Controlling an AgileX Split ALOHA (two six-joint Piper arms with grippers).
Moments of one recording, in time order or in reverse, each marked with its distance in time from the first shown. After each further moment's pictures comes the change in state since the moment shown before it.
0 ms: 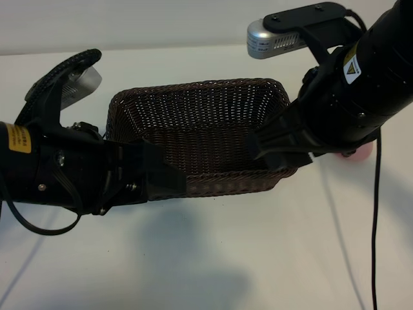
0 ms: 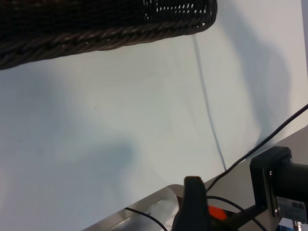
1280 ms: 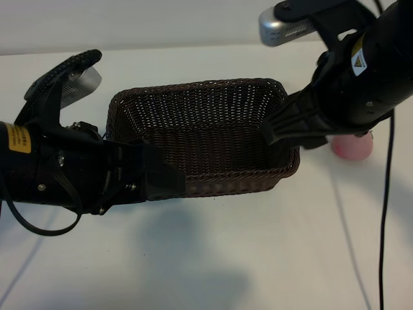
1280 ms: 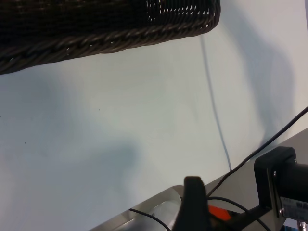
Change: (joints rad) left arm 0.000 0.000 0.000 0.008 0.000 0.005; right arm 0.000 0.000 0.000 -0.173 -0.026 0.034
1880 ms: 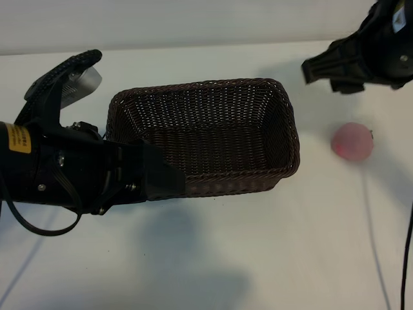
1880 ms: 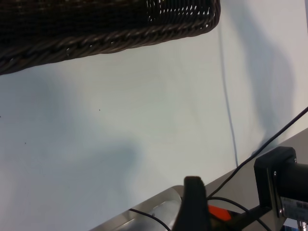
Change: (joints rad) left arm 0.000 0.000 0.000 0.001 0.000 0.000; right arm -0.185 0.001 0.000 -0.116 -0.089 0.042
